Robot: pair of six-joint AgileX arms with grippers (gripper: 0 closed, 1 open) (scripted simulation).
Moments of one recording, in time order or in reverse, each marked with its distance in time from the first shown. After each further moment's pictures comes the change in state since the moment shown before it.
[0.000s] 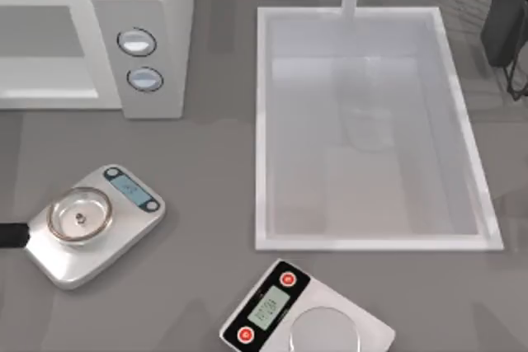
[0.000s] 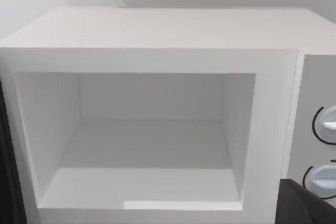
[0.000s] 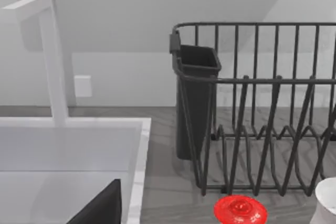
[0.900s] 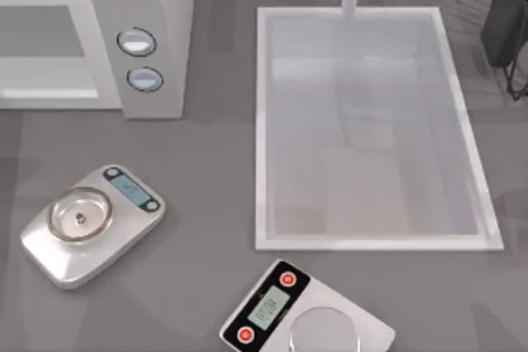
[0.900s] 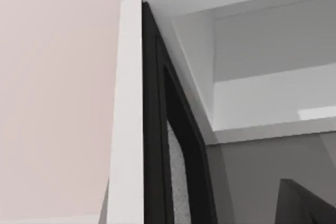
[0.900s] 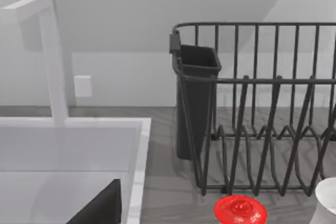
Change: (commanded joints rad) left arm 0.509 0.543 0.468 -0.300 0.291 0.413; right arm 0.000 0.000 0.000 0.000 0.000 0.000
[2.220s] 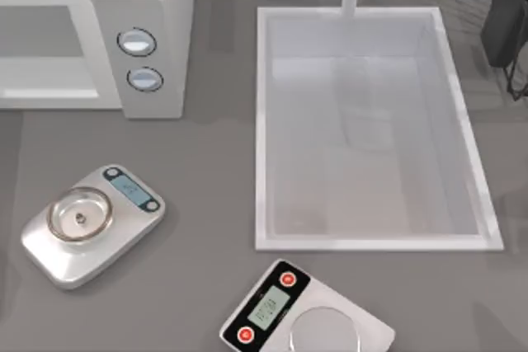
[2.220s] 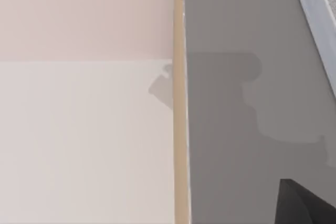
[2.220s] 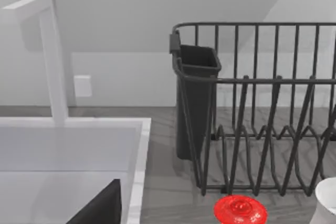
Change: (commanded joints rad) left arm 0.602 0.969 0.702 -0.474 0.461 0.480; right arm 0.000 0.000 0.000 0.000 0.000 0.000
